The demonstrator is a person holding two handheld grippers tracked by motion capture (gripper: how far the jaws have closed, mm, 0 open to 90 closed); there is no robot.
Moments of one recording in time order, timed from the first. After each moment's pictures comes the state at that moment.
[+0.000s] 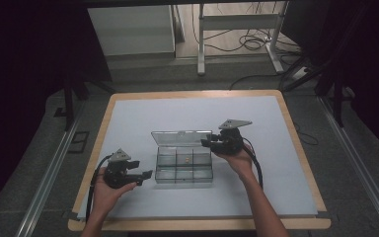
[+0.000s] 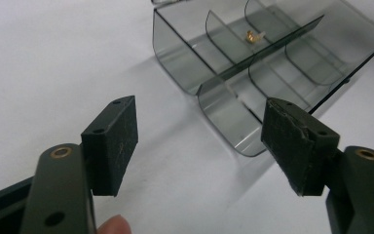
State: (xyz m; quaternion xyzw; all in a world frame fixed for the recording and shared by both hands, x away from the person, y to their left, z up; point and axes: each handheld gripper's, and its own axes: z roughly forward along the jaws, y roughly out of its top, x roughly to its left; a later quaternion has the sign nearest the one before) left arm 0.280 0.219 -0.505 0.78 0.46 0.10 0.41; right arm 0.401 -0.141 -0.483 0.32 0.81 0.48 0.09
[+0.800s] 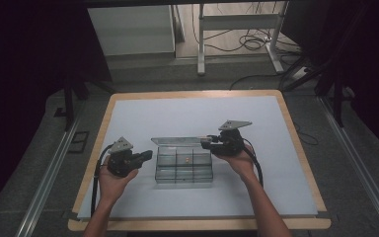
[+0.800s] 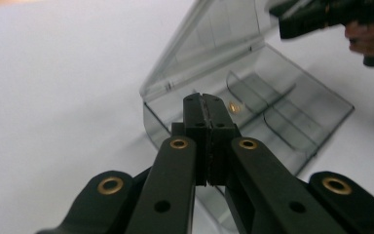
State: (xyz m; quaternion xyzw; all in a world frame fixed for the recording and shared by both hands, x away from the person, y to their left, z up) left arm 0.297 0.203 -0.472 0.76 0.43 0.14 0.47; right arm 0.398 -0.142 -0.482 0.31 0.82 0.47 0.08
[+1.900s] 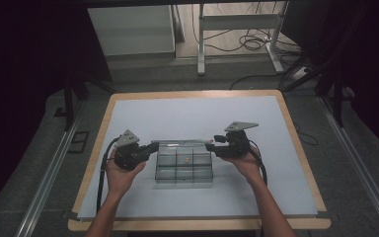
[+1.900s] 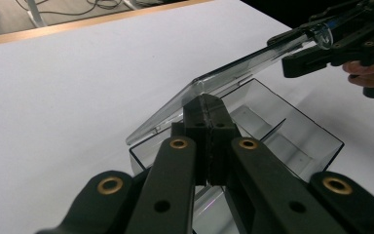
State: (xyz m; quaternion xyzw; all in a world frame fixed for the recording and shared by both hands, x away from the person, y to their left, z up) left arm 0.307 0.184 -0.460 0.75 0.42 0.16 0.49; right arm 0.392 -0.159 -0.479 0.32 0.82 0.47 0.09
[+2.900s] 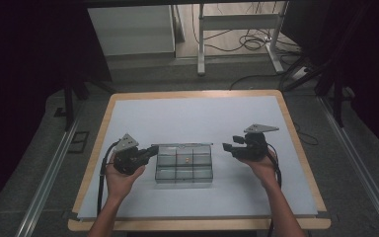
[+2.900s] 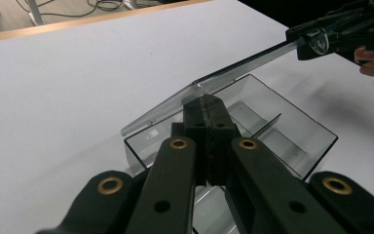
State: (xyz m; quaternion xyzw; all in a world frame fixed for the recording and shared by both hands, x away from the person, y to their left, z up) left arm 0.296 0.185 -0.465 0.75 0.42 0.16 0.49; right arm 0.386 -0.208 -0.481 0.38 0.80 0.46 0.12
